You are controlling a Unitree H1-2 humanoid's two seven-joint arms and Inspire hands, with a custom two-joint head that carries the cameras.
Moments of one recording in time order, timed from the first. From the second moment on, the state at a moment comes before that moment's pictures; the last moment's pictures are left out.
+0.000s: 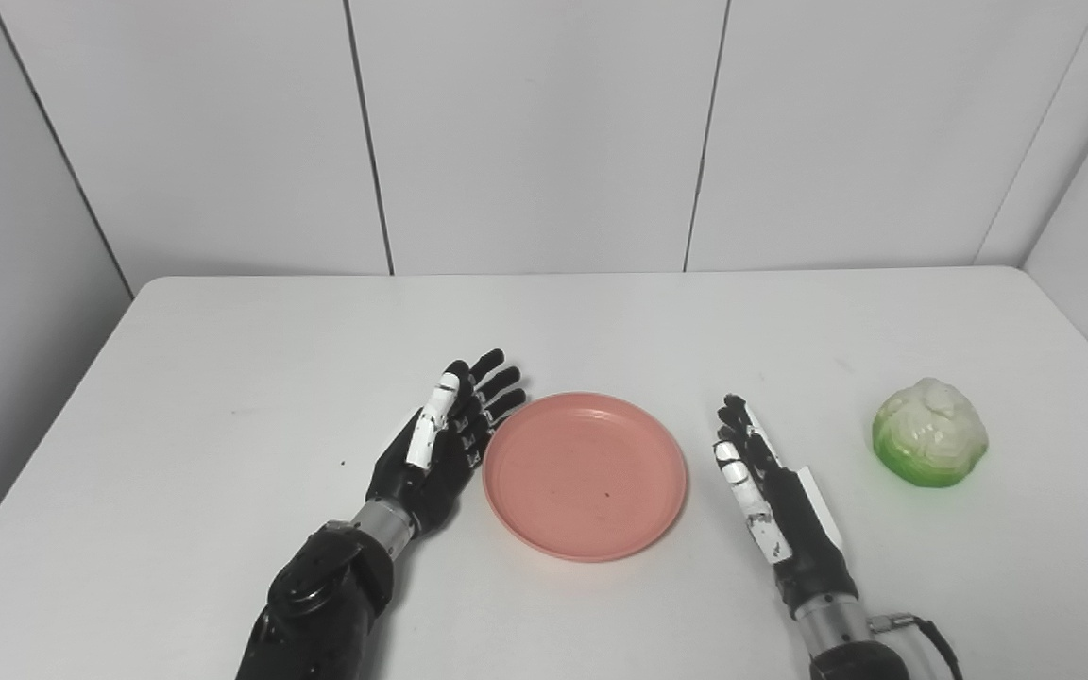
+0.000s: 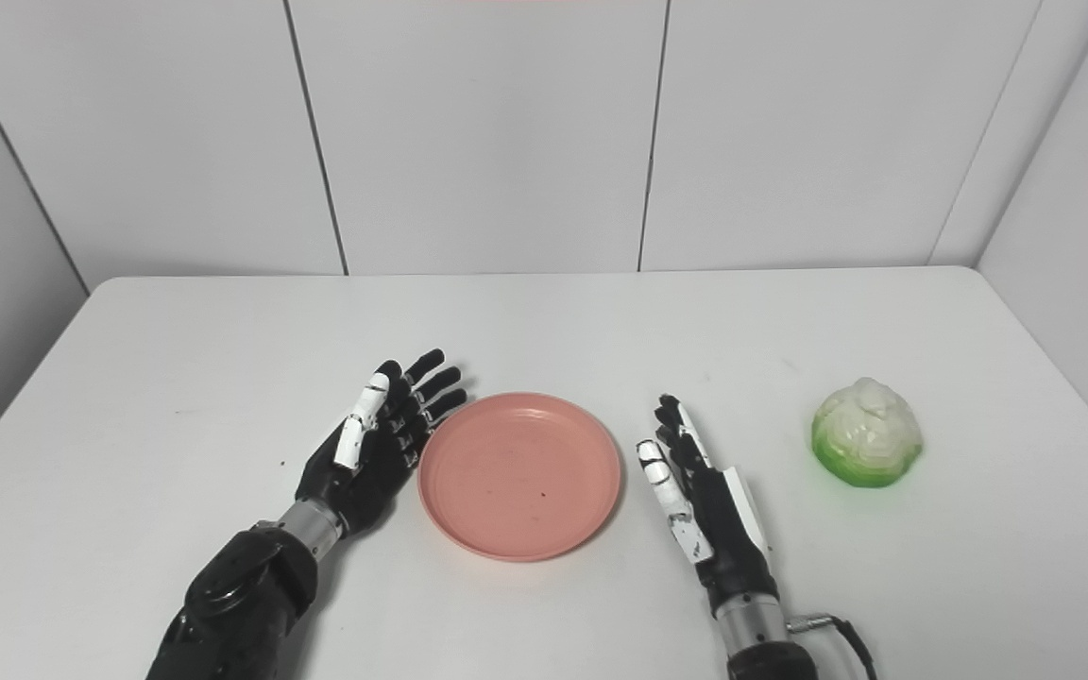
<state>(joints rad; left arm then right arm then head) -0.33 0.05 -0.02 0.23 -0.35 0.26 -0.28 -0.09 -0.04 0.07 -0.01 -0.16 0.01 0.03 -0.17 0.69</state>
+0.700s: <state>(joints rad) -0.34 0.05 -0.01 0.27 -0.35 0.22 -0.32 -0.10 -0.05 0.09 -0.01 -0.25 0.01 -0.01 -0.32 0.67</state>
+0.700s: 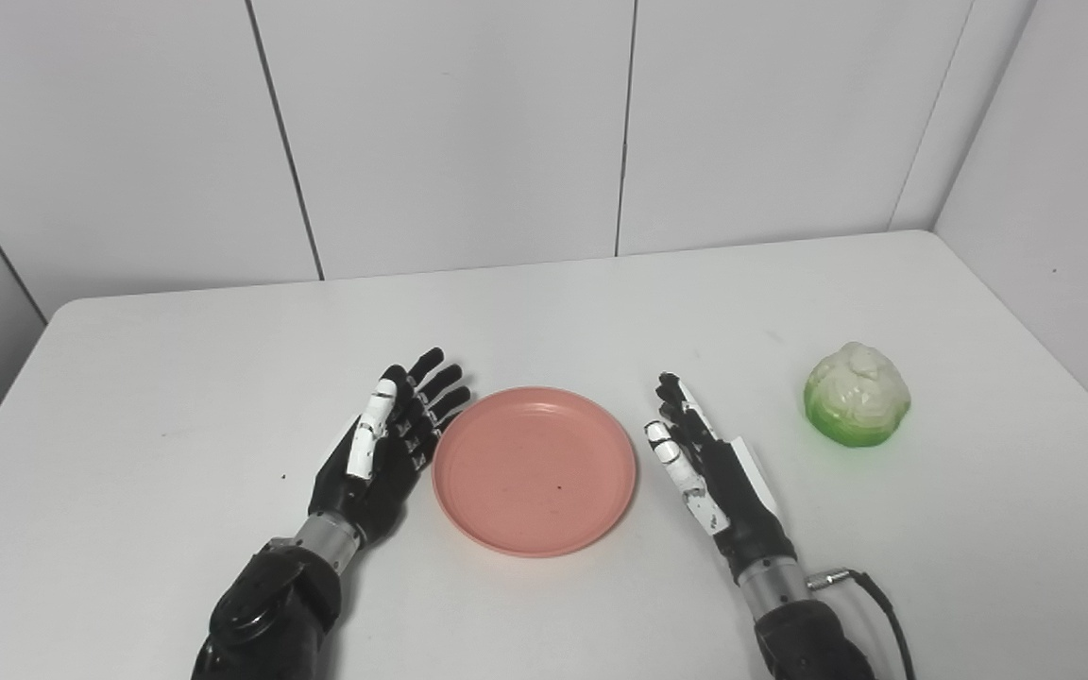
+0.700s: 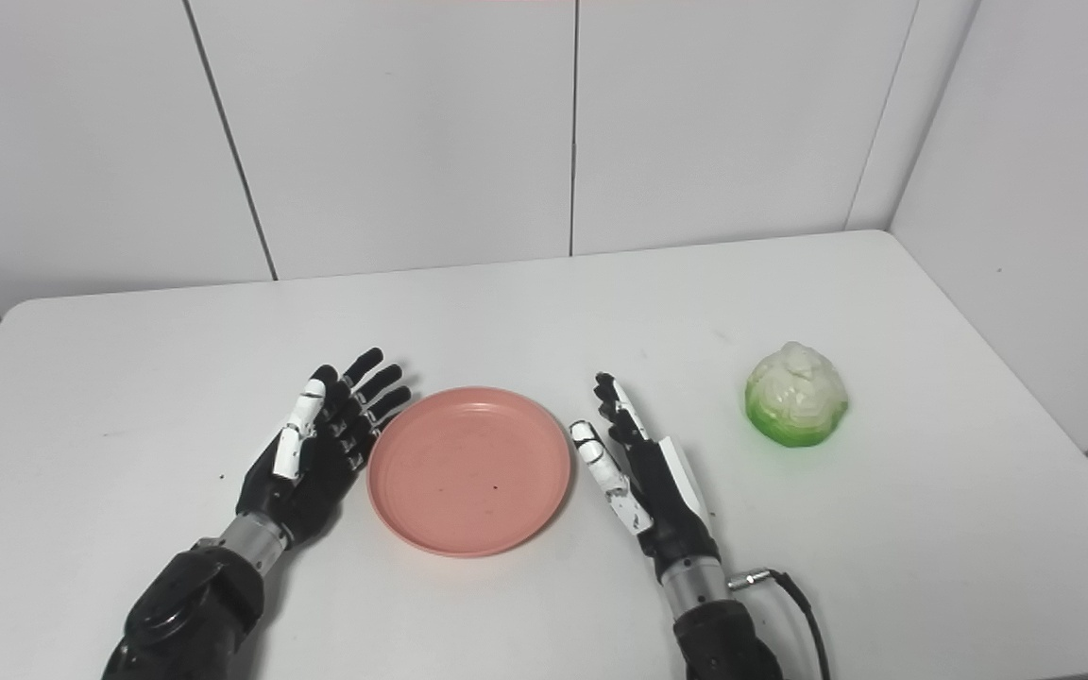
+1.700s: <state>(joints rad) -0.44 0.11 0.07 0.53 -0.38 0.03 -0.47 -0.20 -0.12 0.04 -0.26 -0.55 0.03 -0.13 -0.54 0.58</state>
